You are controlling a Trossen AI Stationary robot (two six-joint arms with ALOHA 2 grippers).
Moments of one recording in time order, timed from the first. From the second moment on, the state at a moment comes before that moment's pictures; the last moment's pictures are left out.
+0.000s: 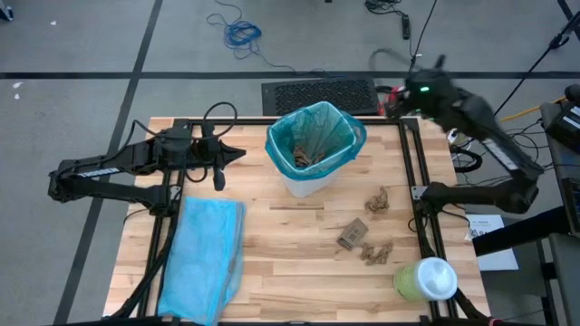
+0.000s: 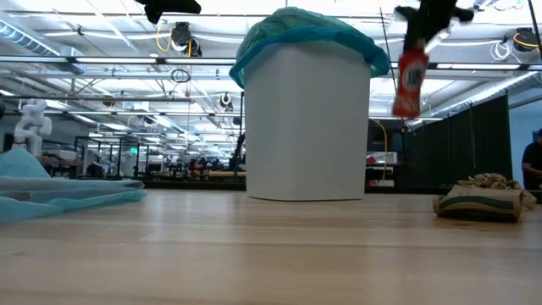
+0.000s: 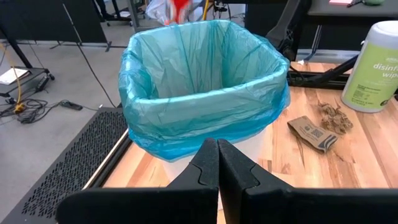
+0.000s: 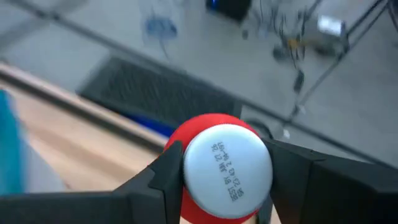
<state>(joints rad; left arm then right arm) 0.17 0.83 0.93 -0.41 -0.09 0.05 -0.74 1.06 1.42 -1.02 0.47 0.14</state>
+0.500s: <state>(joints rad) 0.17 0.83 0.93 -0.41 -0.09 0.06 -0.49 1.02 1.69 -0.83 0.07 0.19</state>
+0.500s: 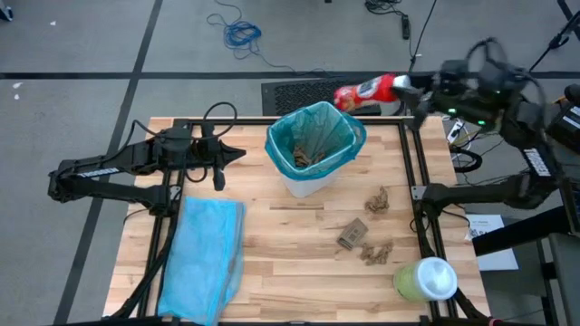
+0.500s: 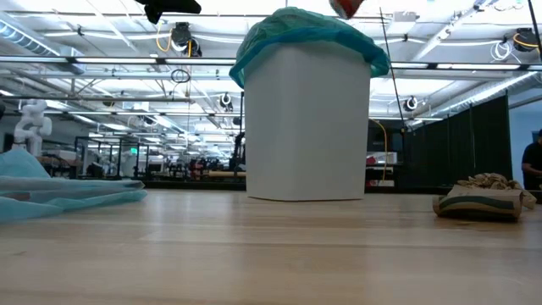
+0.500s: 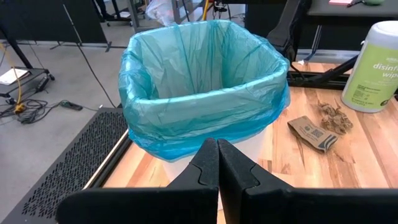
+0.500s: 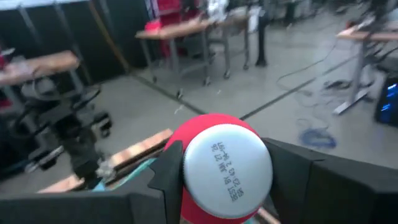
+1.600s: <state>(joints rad) 0.17 0.83 0.93 -0.41 -0.09 0.04 -0.33 1.31 1.90 -1.11 0.14 0.12</state>
